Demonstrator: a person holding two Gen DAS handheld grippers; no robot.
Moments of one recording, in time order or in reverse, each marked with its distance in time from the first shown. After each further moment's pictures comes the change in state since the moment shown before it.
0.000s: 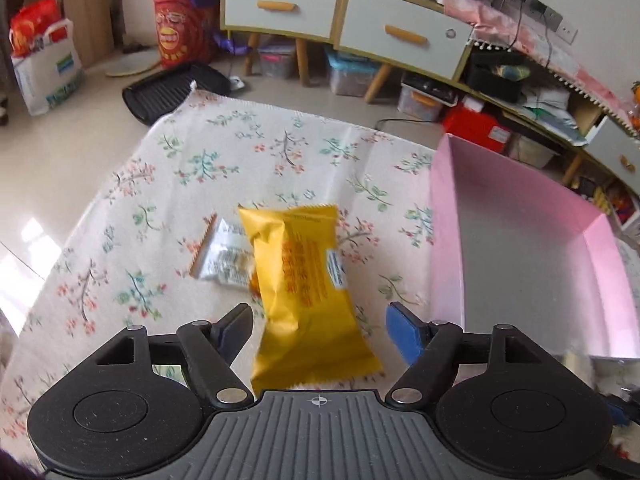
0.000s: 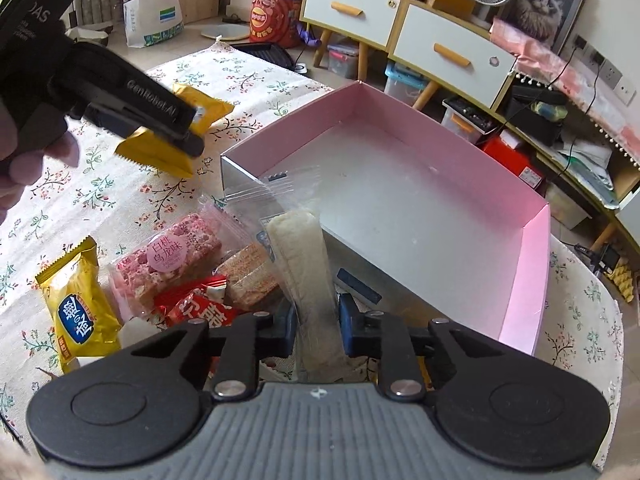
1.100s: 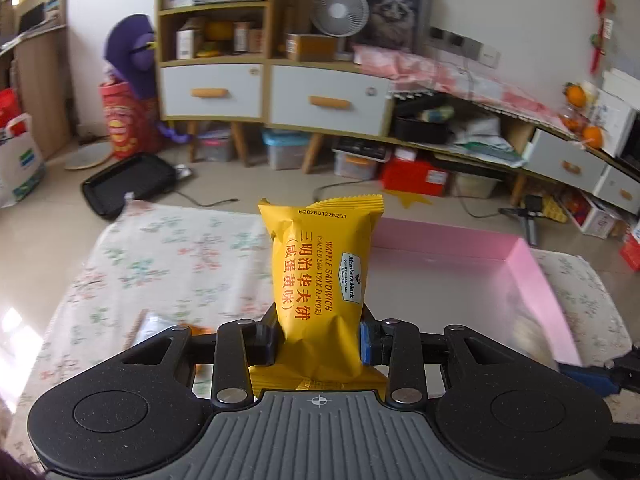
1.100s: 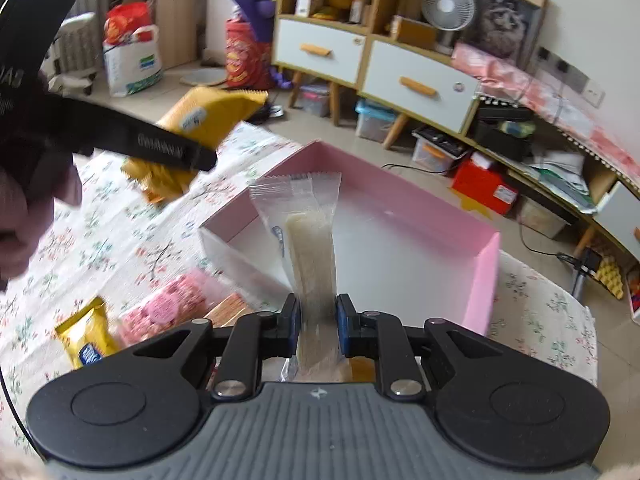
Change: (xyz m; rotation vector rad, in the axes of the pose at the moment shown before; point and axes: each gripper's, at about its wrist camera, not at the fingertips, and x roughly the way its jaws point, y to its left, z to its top) left arm -0.047 -0.066 0.013 0.172 -0.210 -0.110; right arm -0.037 -0.023 0.010 0.091 -0.113 -0.037
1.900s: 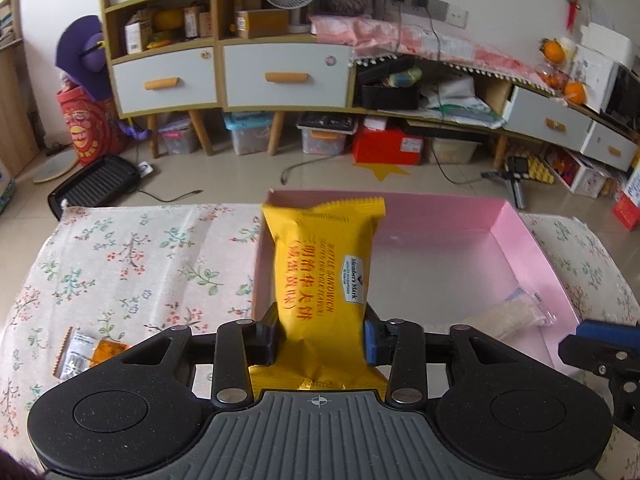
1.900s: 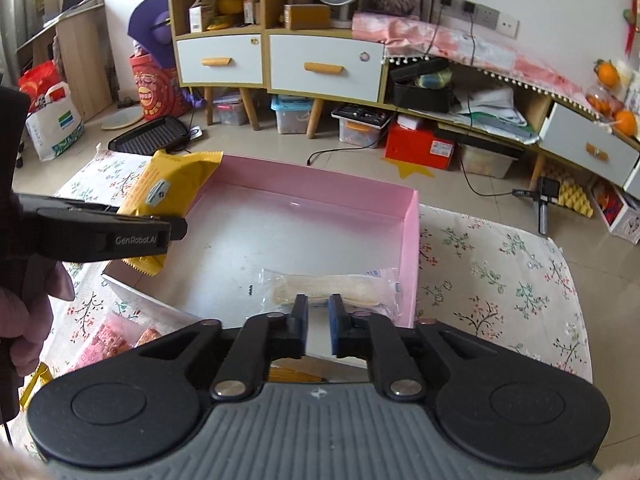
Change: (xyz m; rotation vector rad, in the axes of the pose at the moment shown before) left arm 0.052 -0.041 -0.008 0.103 0.066 -0.036; right arm 0.013 -0.053 -0.011 0.277 0.002 -0.106
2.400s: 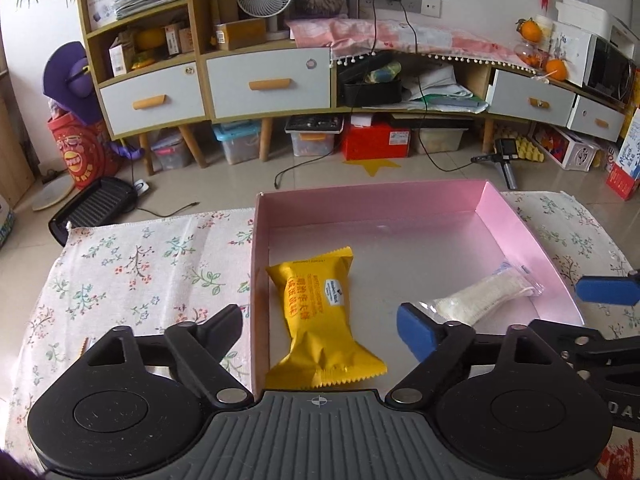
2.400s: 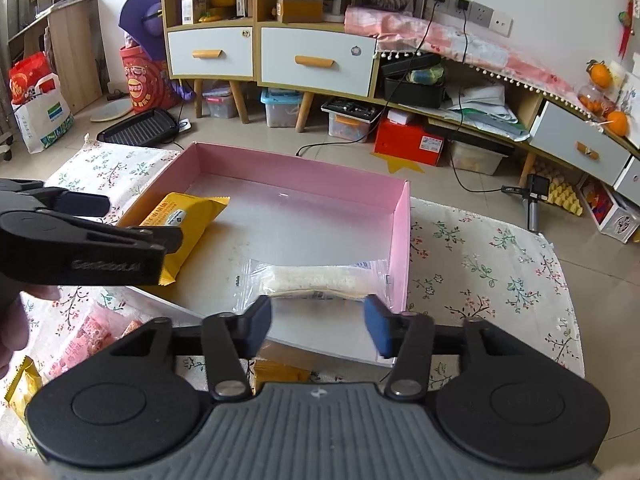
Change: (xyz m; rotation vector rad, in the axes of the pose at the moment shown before) left arm -0.024 -0.010 -0.008 0.084 -0.014 0.016; right arm 0.003 0.003 -0.004 -0.015 0.010 -0.045
